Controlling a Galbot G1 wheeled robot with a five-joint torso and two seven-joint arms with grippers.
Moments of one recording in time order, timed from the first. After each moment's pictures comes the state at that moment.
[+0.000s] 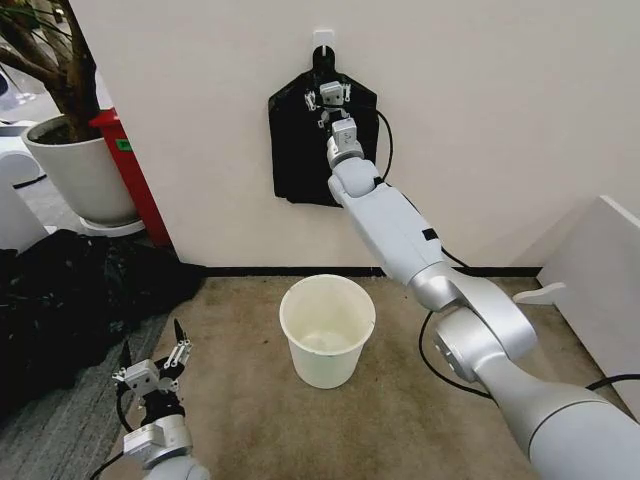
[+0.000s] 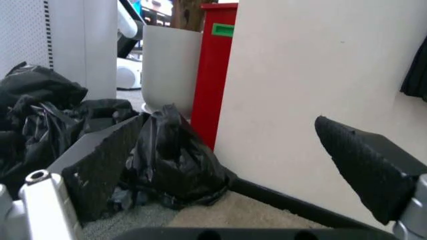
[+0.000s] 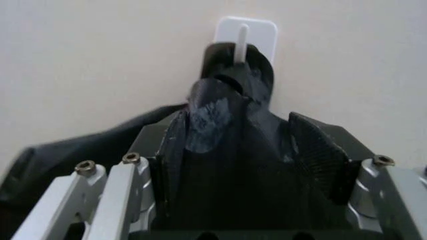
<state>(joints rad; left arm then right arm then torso) 1.61 -1.53 -0.62 -1.95 -0.16 -0.38 -0.33 0.03 1.61 -0.04 0.74 0.14 0.26 0.26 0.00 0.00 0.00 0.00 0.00</state>
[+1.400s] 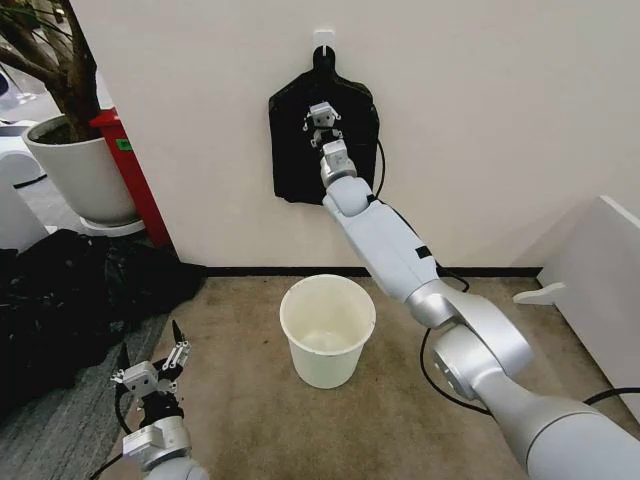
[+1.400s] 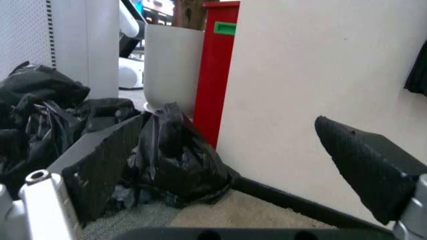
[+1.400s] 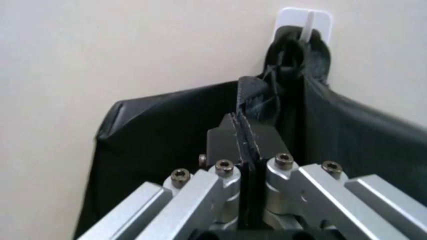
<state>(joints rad) 1.61 -1.53 -0.62 -1.93 -0.15 -0.39 -0.34 -0.07 1.61 -0.08 0.83 0.09 0.30 0.25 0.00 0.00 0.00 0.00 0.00</state>
